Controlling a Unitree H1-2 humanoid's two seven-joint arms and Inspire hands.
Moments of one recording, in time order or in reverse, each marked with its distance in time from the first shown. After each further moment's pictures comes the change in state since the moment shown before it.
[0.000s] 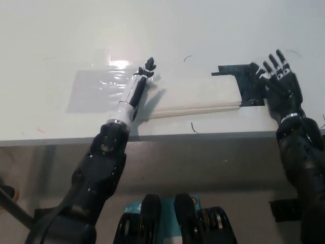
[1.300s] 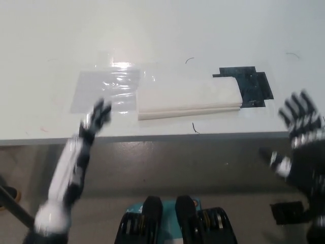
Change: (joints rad) left_arm 0.869 0.127 -0.042 -1.356 -0.033 0.151 -0.123; right_arm 0.888 0.089 0.323 -1.383 -0.140 0.117 -0.006
